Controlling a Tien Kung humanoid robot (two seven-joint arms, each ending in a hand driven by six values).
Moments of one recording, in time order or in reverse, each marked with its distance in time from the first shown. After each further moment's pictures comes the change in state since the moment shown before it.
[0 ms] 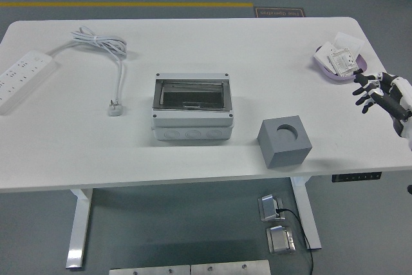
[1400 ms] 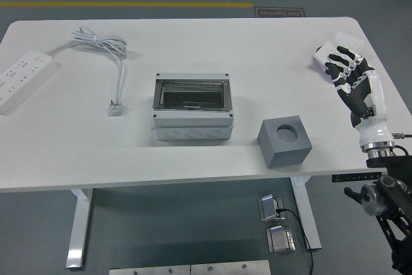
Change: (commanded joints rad) left arm 0.013 0.002 -0.033 0.000 0.029 0.000 0.006; right arm 0.119 0.118 -0.292 -0.176 0.174 -0.287 0.495
